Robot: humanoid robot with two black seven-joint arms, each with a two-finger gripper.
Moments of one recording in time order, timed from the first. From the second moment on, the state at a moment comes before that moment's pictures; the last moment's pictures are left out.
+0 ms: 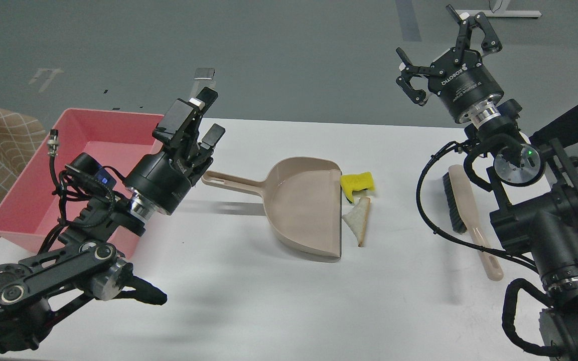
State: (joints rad) left arm -0.34 0.64 -0.64 -1.72 0.76 0.39 -0.43; right arm 0.74 0.00 1.49 0.79 -0.43 0.49 -0.11
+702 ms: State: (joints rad) left arm -0.19 0.52 -0.48 -1.59 0.92 0.49 -0.43; right arm 0.73 0.00 1.48 0.79 -0.43 0.49 -0.11
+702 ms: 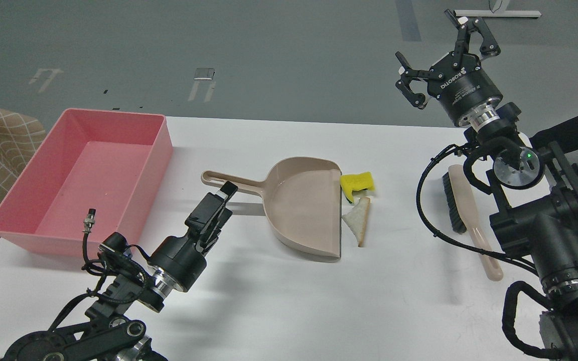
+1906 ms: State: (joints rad) left arm -0.40 0.28 -0.48 -1.03 0.91 0.49 -0.44; right arm 0.72 0.00 1.48 0.79 -0.43 0.49 -0.11
